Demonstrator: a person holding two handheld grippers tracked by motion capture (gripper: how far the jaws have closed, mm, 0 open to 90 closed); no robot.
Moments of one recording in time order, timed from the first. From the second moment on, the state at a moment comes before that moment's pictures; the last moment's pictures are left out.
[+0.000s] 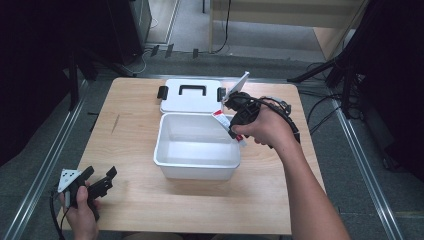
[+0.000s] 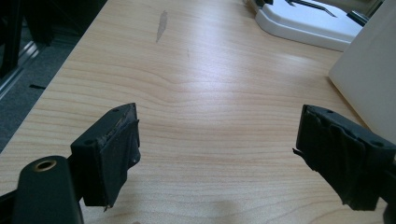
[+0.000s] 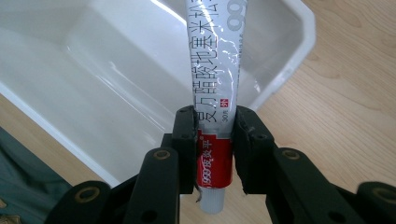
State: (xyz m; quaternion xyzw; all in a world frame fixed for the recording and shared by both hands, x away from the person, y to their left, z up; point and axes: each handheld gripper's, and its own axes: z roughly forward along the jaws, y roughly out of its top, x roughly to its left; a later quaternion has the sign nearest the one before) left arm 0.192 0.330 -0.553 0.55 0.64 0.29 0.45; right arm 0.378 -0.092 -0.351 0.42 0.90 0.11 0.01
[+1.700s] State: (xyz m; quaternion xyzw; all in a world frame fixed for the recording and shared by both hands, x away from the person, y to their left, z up) left arm 0.192 0.330 -0.553 0.56 0.64 0.29 0.45; right arm 0.388 -0.039 -0.444 0.36 0.93 0.05 0.03
